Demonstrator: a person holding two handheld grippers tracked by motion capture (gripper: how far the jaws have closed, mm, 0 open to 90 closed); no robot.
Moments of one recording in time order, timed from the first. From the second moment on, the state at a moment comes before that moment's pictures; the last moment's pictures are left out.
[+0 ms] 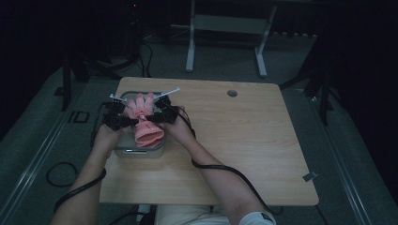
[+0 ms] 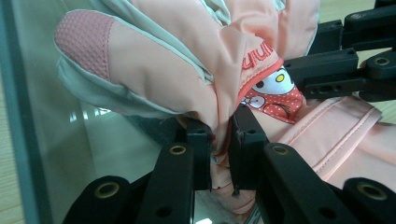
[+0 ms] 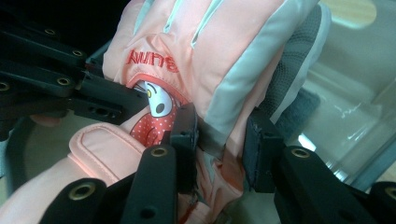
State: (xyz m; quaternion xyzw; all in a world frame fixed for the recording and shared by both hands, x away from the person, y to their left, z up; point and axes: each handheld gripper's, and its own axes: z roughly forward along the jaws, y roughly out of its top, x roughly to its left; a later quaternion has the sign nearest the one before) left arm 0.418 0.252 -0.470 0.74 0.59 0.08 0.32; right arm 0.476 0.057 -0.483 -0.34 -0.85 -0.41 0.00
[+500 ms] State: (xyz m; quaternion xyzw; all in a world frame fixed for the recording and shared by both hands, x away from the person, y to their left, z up) left arm 0.430 0.255 -0.479 0.73 0.60 0.06 0.32; right arm 0.484 0.053 -0.486 -0.36 -0.85 -0.40 -0.01
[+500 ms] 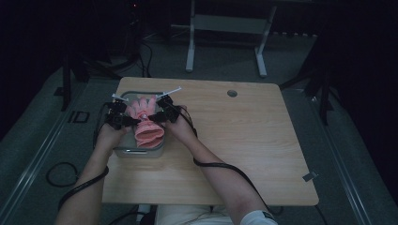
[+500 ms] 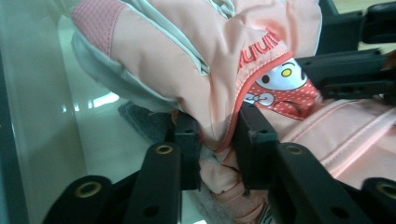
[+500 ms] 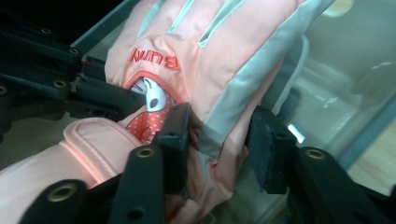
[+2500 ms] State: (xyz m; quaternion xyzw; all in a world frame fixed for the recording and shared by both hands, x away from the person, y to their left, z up) left arm 0.380 0.244 -0.437 0.73 0.52 0.14 0.42; right arm 0.447 -0.037 -0.442 -0.31 -0.82 -0.48 0.00
